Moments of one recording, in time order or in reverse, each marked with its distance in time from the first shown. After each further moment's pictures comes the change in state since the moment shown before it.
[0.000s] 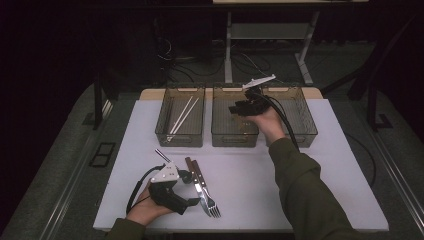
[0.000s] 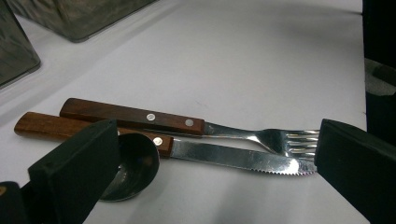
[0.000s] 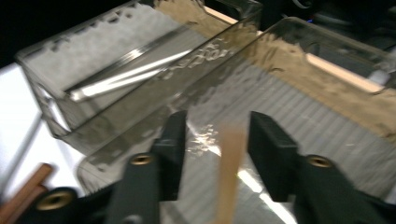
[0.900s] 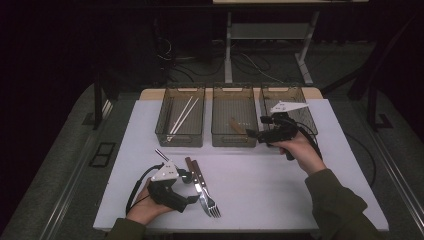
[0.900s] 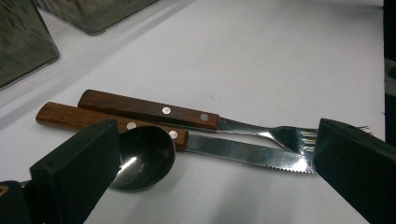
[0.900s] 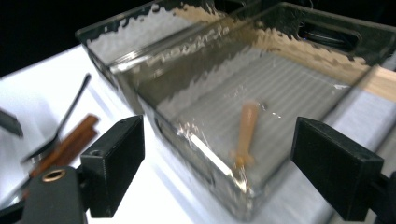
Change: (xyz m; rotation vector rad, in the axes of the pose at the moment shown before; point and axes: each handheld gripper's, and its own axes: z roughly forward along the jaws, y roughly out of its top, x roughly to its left) left arm 0.002 0.000 -0.001 0.022 0.044 -0.017; right arm 0.020 -0.076 -0.073 -0.112 -0.001 0.001
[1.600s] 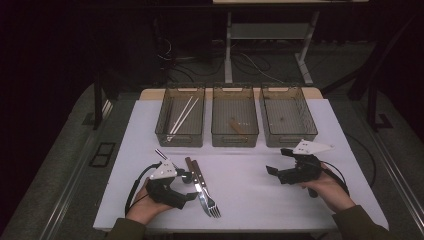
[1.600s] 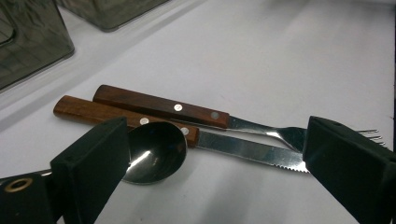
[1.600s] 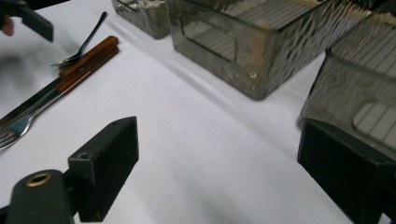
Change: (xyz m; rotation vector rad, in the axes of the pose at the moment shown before) left arm 0.003 0.000 -0.004 0.006 0.031 -0.031; right arm 0.023 -0.095 -0.057 0.014 -0.015 -0.037
